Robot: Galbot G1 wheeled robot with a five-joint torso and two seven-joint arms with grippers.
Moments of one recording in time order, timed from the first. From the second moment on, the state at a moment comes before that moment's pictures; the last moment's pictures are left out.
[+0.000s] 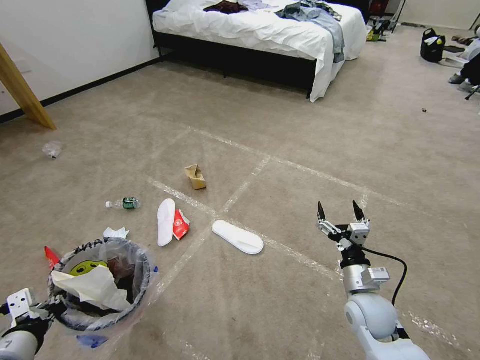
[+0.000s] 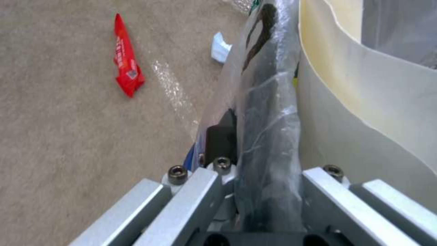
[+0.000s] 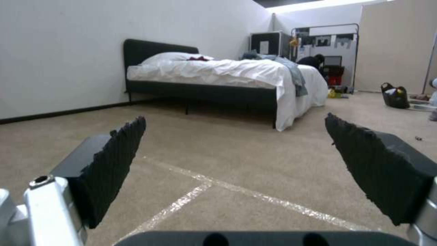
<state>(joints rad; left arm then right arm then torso) 1.77 -1.32 -1.13 -2.18 -0.81 0.65 -0.19 -1.35 1.23 0.46 1.82 0.26 0.33 0.12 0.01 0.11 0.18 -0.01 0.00</state>
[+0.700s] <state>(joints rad) 1.76 -1.32 -1.13 -2.17 -0.81 0.65 -0.19 -1.34 1.24 0.45 1.80 0.26 0.34 0.12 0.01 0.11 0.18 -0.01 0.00</state>
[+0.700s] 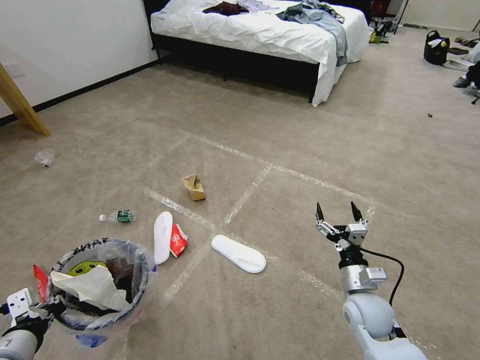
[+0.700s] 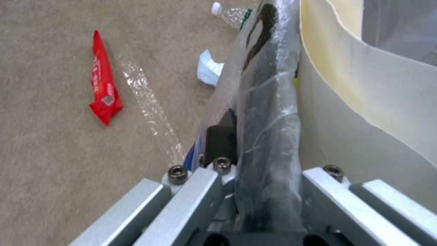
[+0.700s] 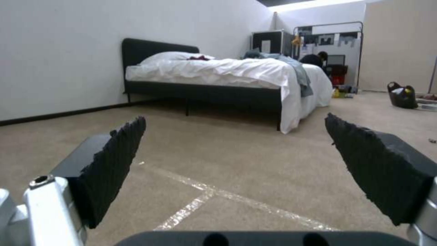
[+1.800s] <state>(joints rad) 1.77 -1.33 -1.12 -2.19 -0.80 0.65 -0.19 -1.36 1.23 0.45 1.80 0.25 0.36 0.13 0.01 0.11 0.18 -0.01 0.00</state>
